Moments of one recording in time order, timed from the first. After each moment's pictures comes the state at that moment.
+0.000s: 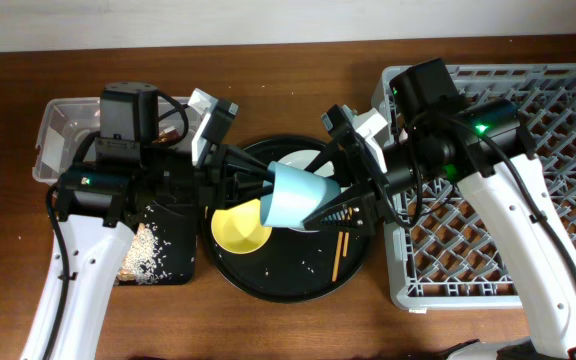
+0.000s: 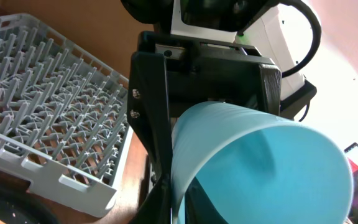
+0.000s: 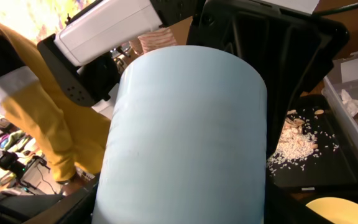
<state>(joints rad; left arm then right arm) -0.17 1.36 1.38 -0.80 1.49 0.11 0.34 1.56 1.74 -1.44 -1.40 -0.79</state>
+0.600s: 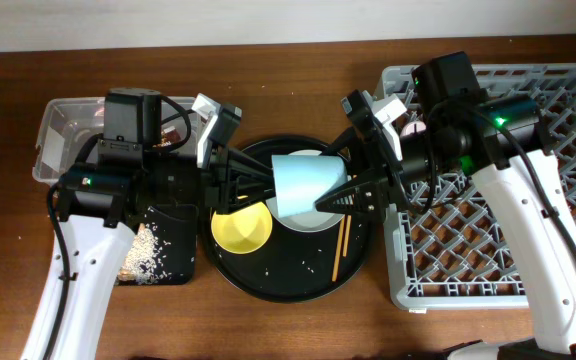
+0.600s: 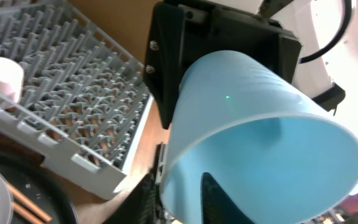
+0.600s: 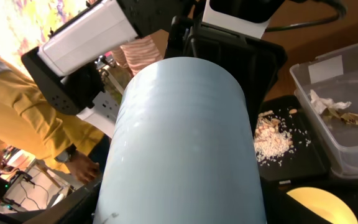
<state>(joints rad) -0.17 1.36 1.38 -0.87 1.38 0.11 0.26 1.56 1.74 -1.43 -1.40 -0.78</state>
